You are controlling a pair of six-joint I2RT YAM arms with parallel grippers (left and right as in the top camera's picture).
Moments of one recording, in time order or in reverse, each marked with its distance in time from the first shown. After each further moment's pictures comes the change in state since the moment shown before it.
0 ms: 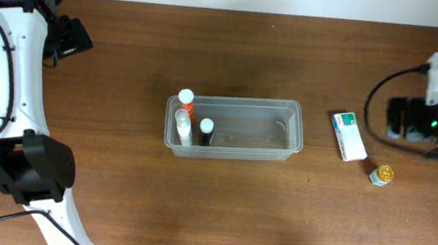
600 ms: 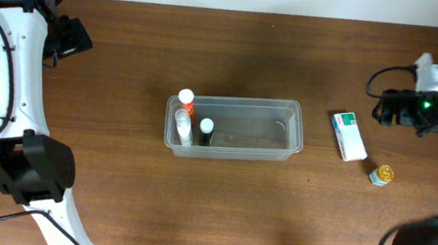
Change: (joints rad) left arm 0.000 0.000 0.000 0.000 0.000 0.000; right arm -0.091 0.356 0.012 -0.010 -0.181 -0.009
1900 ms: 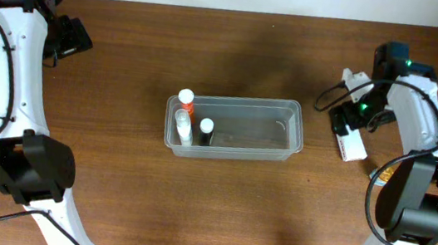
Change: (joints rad) left arm 0.000 0.000 0.000 0.000 0.000 0.000; right arm 0.206 0.220 -0.151 0.220 0.203 -0.215
